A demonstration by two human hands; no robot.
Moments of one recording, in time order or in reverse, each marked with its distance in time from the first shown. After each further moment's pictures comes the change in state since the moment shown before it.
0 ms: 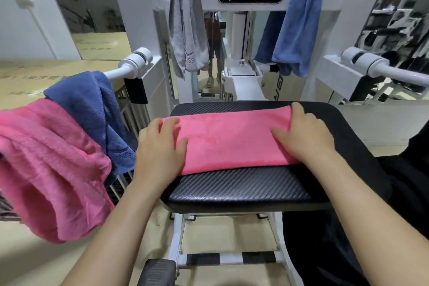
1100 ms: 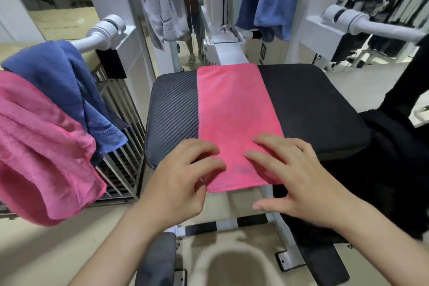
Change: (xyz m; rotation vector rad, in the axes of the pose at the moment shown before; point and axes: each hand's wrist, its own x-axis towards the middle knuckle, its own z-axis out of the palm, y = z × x) left_hand -0.092 0.026 -0.014 -0.267 -0.179 0.685; right_hand -0.139 0.048 0.028 -0.059 0.030 -0.822
